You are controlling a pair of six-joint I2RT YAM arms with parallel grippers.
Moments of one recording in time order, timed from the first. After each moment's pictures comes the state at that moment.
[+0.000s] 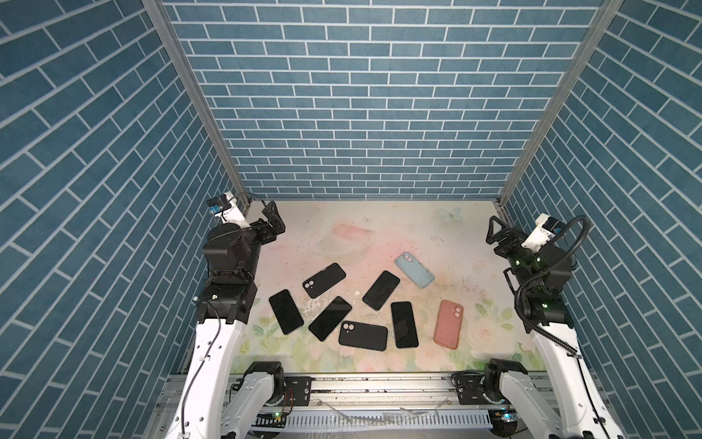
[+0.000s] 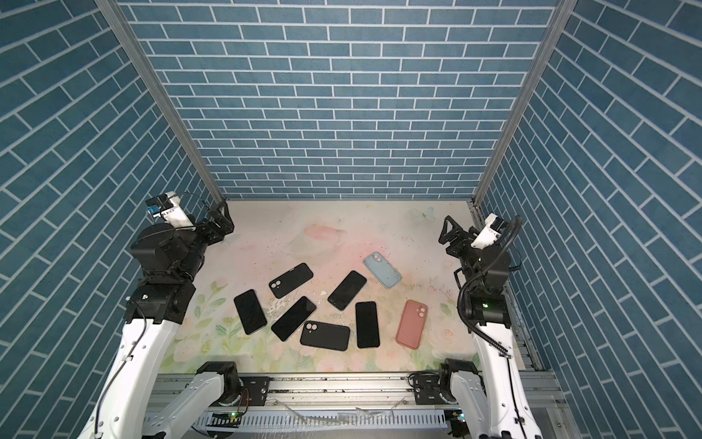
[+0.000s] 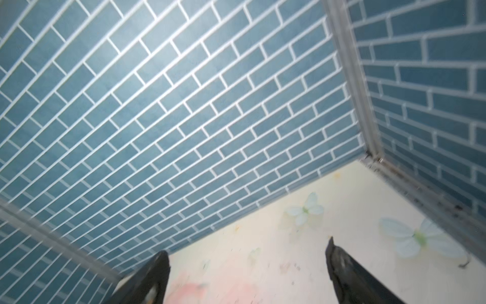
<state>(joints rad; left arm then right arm) -0.03 0.90 1.08 -0.33 -0.06 -0.40 -0.04 0.85 0.77 -0.03 -0.21 0.55</state>
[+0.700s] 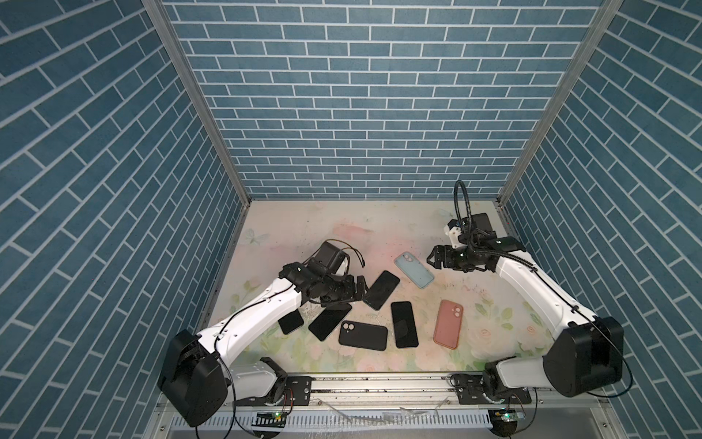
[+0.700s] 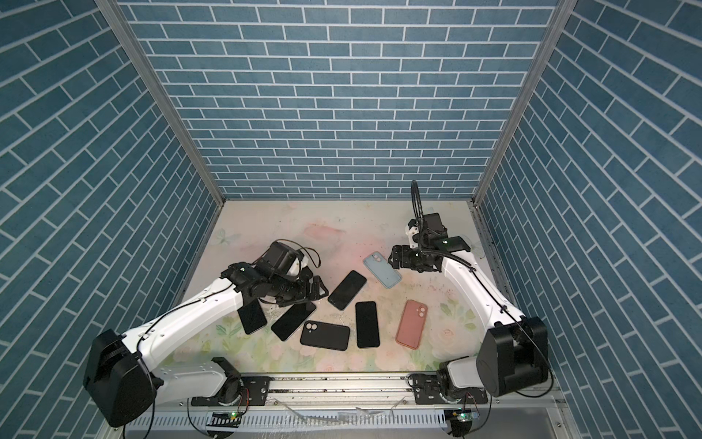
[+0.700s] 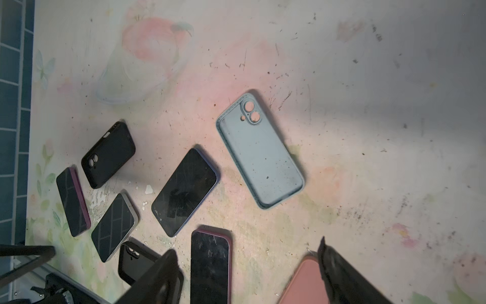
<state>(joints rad) -0.66 1.27 0.93 -0.72 0.34 -0.76 0.33 1.42 1.18 -0.81 -0.30 0.25</state>
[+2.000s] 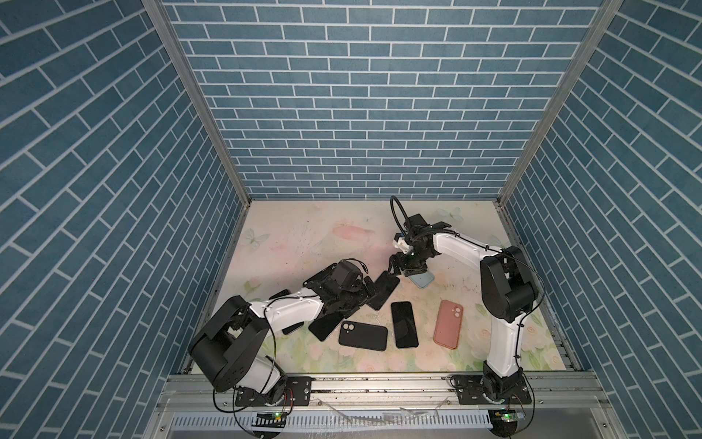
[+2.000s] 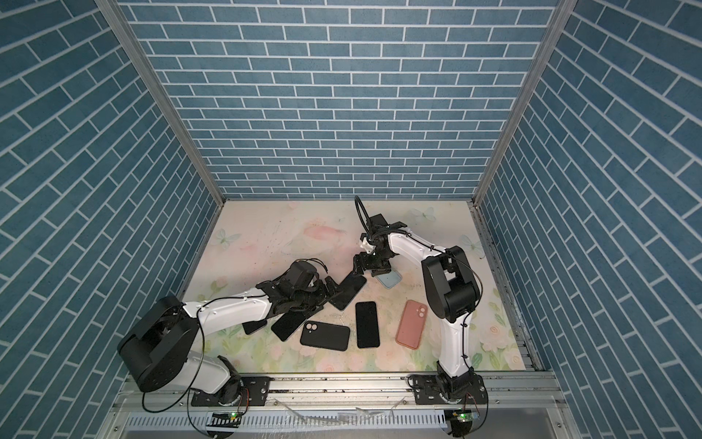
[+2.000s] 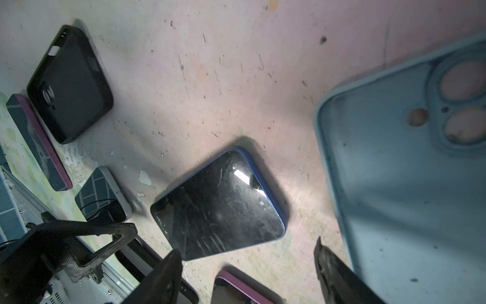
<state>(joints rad) -0.72 1.49 0.69 -0.08 0.23 -1.23 0.54 2.00 1.49 -0.87 -0.42 0.20</state>
